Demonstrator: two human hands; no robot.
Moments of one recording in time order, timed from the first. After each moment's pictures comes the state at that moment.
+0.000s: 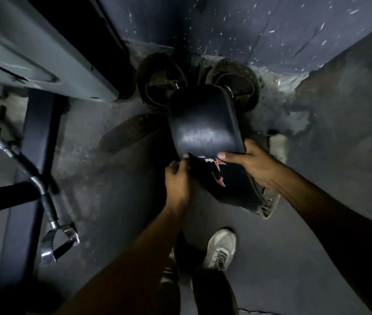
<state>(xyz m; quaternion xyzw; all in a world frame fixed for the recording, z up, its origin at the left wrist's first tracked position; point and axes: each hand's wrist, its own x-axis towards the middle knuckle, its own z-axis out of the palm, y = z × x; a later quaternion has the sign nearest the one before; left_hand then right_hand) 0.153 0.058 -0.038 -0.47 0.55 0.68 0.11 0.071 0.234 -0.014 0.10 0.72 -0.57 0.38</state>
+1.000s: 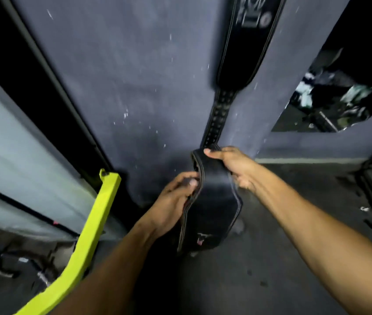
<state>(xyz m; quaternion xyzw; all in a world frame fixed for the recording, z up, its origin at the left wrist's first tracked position) 0.047 0.034 0.544 -0.02 0.52 0.82 0.25 -0.026 0.231 0.593 0.14 0.68 -0.69 0.21</state>
